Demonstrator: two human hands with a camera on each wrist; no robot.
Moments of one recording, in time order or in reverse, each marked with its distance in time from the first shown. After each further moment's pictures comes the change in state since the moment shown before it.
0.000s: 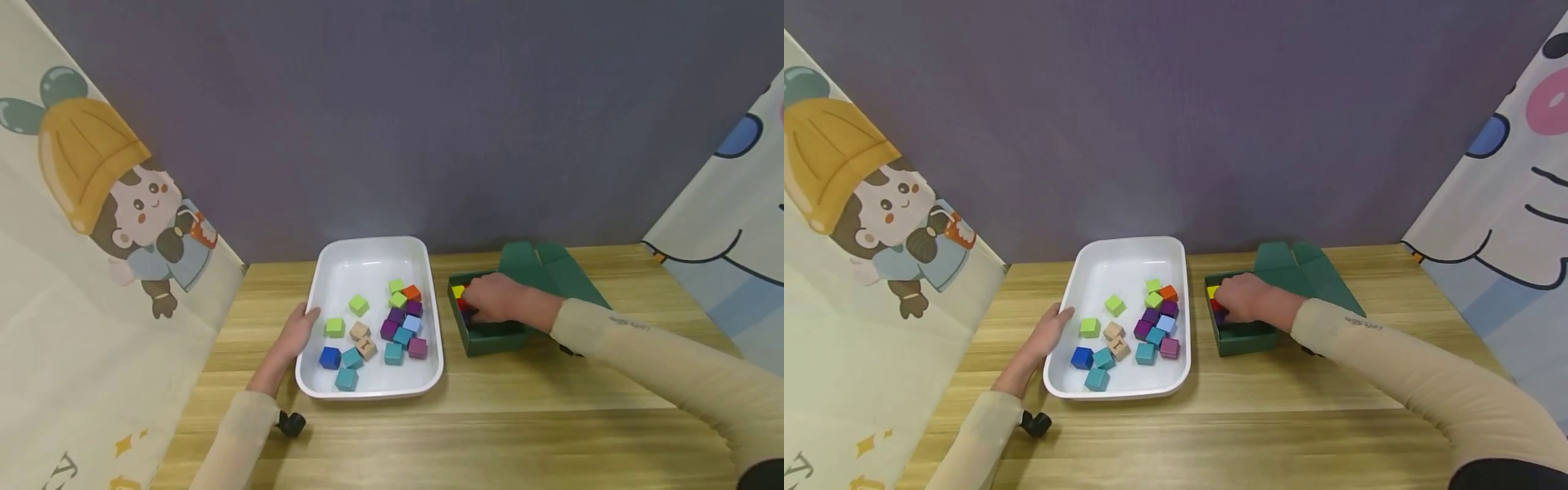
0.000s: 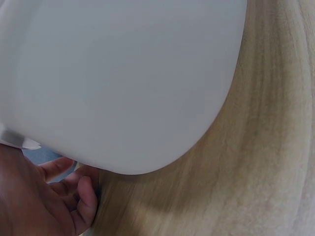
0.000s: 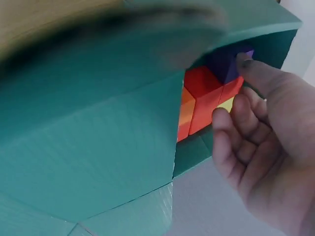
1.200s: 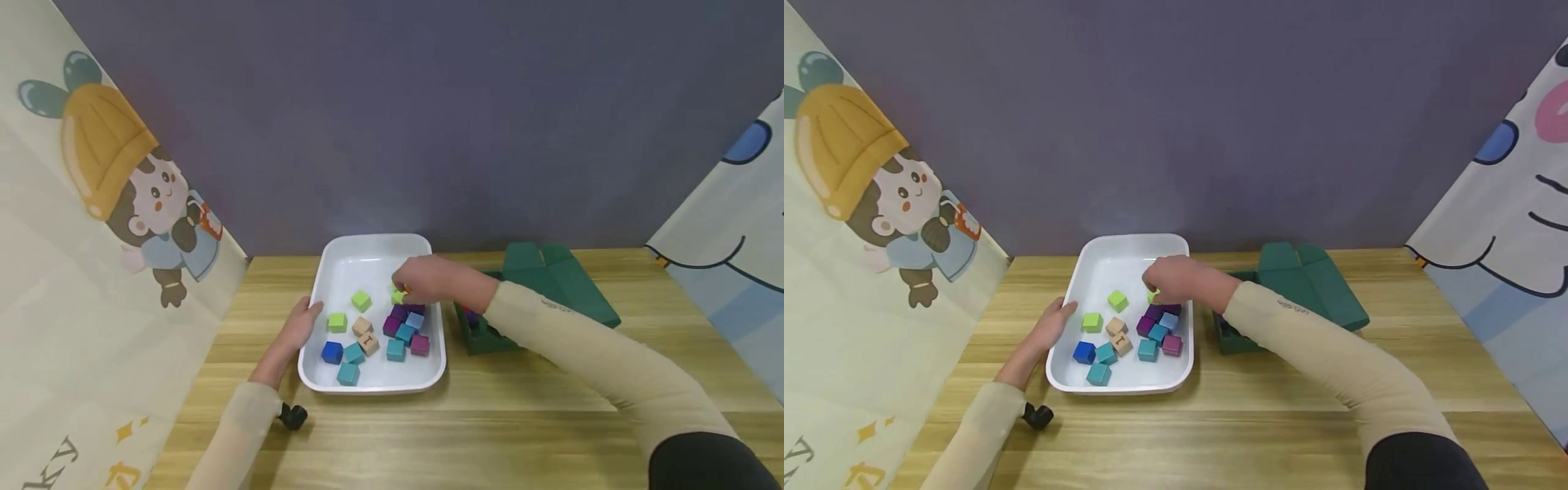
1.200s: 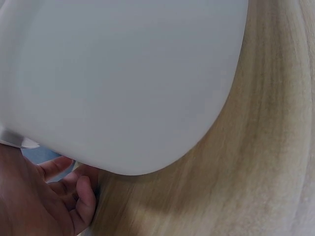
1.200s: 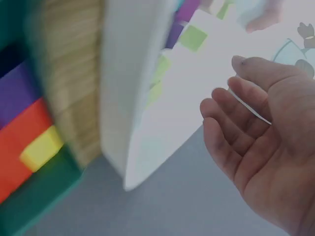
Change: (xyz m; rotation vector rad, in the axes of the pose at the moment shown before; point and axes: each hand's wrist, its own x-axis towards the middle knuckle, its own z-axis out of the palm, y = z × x) left_hand 0.001 0.005 0.005 -0.021 0.010 -0.026; right_hand 0.088 -0.067 -0.067 0.037 -0.042 -0.023
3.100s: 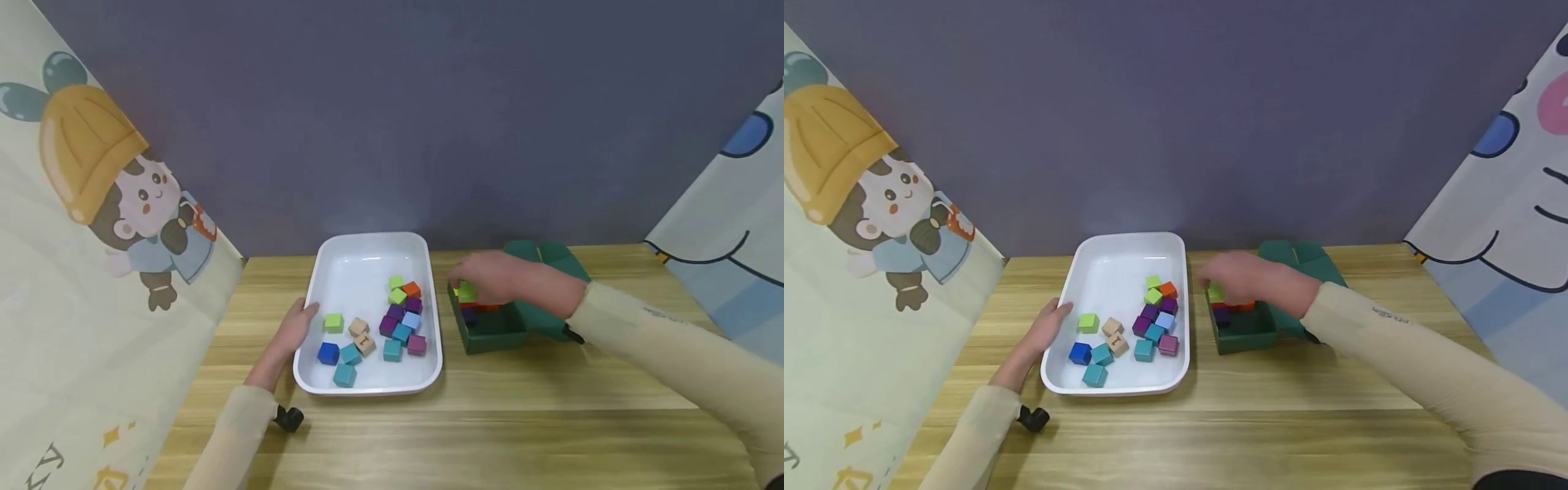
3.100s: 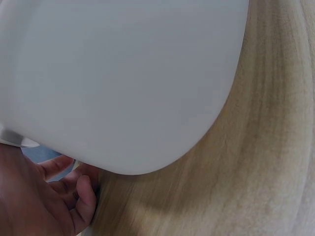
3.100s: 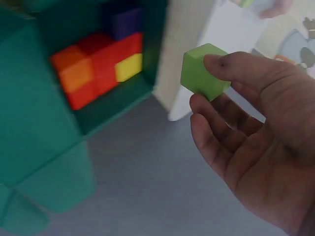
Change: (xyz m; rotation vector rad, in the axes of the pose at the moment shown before) left_hand -0.017 -0.016 -0.023 0.013 -0.086 0.010; right_hand -0.106 -0.002 0.010 0.085 0.024 0.097
